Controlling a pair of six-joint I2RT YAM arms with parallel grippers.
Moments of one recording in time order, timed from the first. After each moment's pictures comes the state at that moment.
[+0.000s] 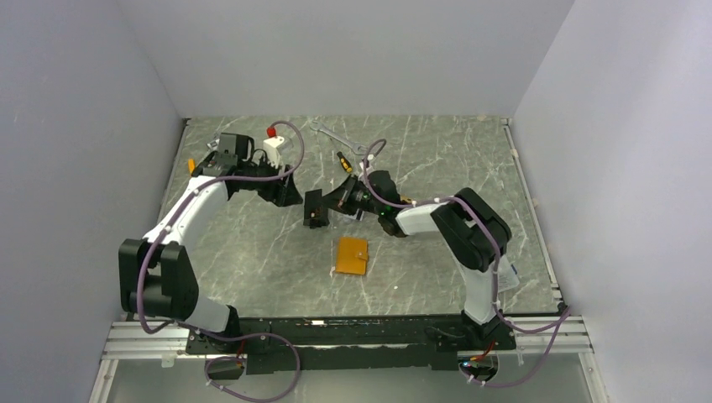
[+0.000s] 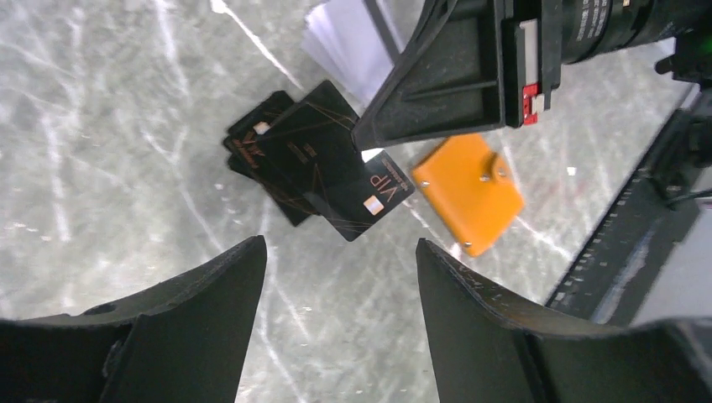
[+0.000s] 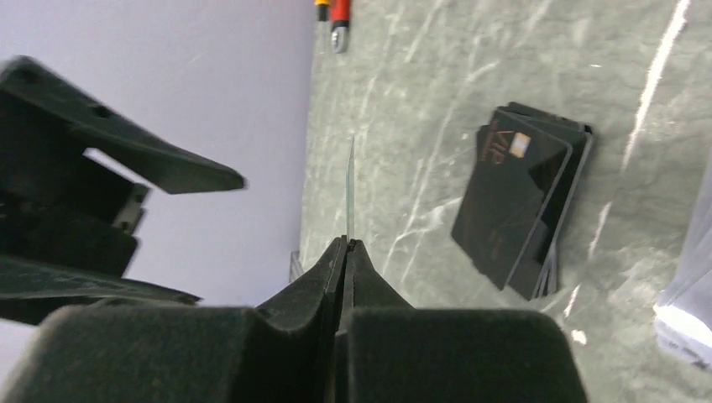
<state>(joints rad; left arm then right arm) -0.14 1.48 1.16 -0.58 0.69 0.26 0.67 1.98 0.96 0.73 -0.36 1.18</state>
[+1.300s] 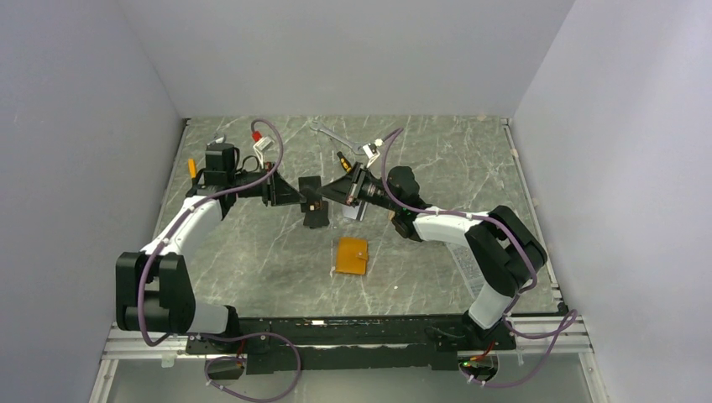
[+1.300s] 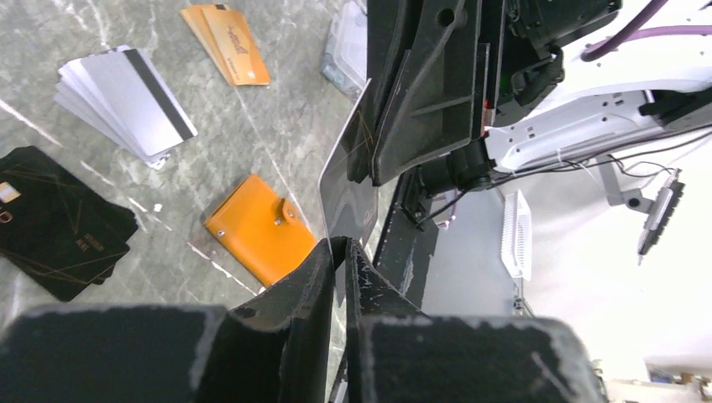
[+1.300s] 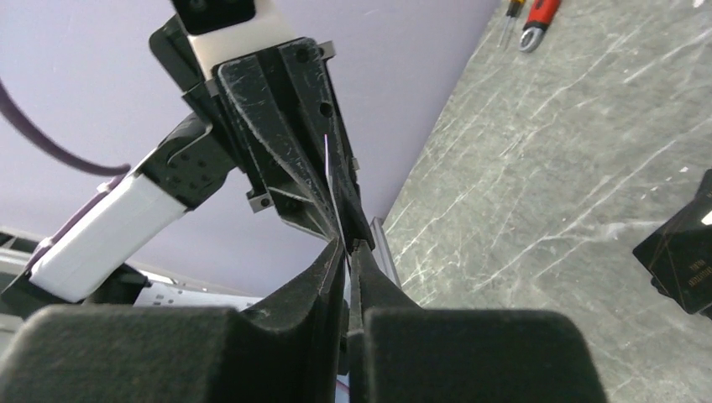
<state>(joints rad) -0.07 1.37 0.91 -0.14 1.22 -0.29 0.68 1.69 0.85 0.89 -0.53 1.17</state>
